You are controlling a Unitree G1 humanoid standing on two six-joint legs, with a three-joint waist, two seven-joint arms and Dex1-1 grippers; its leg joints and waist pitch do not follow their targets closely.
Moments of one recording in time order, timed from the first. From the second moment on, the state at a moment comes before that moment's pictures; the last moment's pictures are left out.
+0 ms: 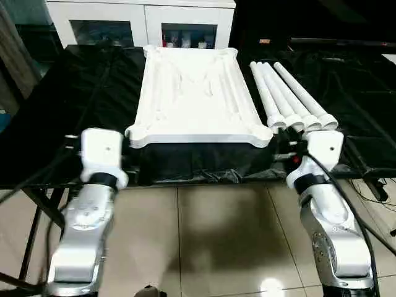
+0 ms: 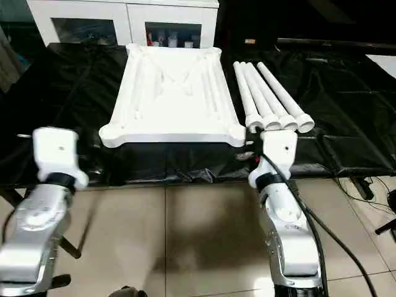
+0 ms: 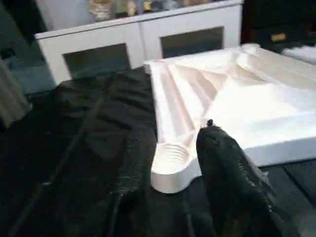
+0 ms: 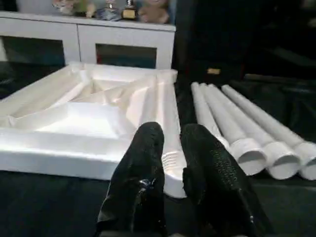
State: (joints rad) left arm -0.08 0.17 -0.02 -0.33 0.09 0.39 -0.02; right arm -0.11 -0.09 -0.03 -0.25 0.08 0.33 0.07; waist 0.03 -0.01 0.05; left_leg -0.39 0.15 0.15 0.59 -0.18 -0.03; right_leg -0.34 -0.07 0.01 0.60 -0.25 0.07
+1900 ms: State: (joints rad) left arm -0.14 0.07 0.02 -0.31 0.08 0.41 0.03; right arm -0.16 -0.13 -0.03 -0.19 0.03 0.33 0.08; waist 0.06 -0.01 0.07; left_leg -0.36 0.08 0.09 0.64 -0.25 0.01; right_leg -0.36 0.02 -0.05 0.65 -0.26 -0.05
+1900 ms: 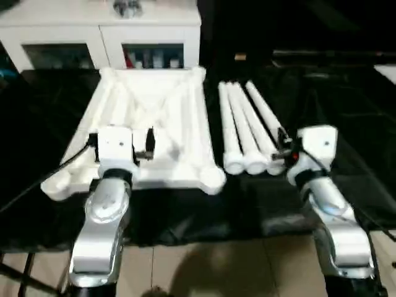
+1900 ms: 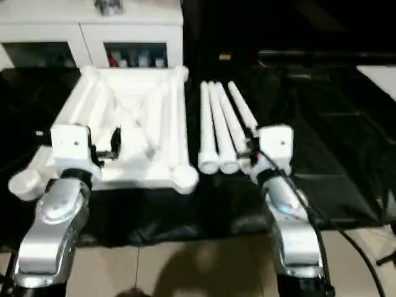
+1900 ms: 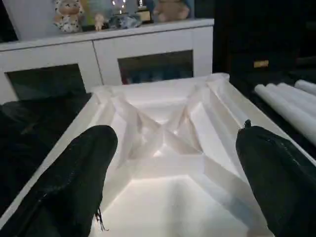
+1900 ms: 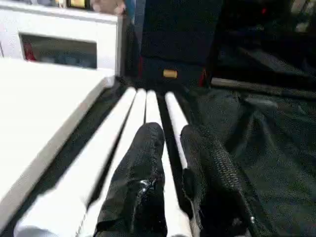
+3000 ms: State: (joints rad) left arm -0.14 0.08 0.02 -0.30 0.03 0.38 -0.04; right arm -0.08 -0.13 0.03 -0.24 0.03 0.33 0.12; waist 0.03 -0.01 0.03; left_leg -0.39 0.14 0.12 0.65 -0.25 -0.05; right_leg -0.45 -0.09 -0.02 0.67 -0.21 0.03
